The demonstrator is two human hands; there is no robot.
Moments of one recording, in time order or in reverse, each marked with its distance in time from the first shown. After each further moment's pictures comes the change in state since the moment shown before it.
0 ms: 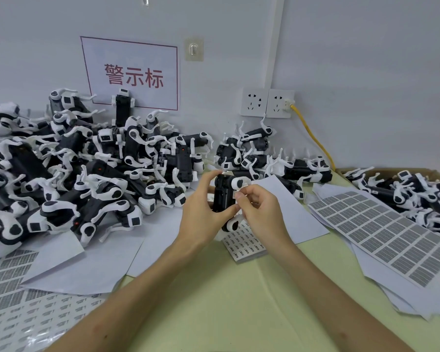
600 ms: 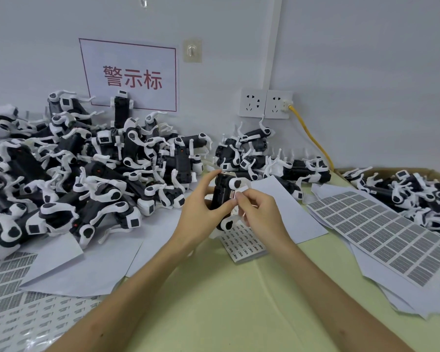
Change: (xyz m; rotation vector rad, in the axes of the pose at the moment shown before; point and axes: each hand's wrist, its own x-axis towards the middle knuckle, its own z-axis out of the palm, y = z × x) left_hand 0.005 -0.001 -0.003 -0.183 -0.082 -0.070; right_hand 0.000 -0.005 -0.004 -0.023 -0.073 0.059
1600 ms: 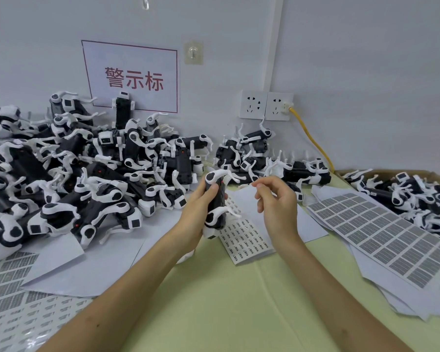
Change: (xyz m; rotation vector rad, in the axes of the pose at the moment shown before) left_hand 0.004 0.017 -0.002 -0.414 -0.007 -0.345; right_hand 0.004 -0.010 -0.012 0.183 0.309 -0.083
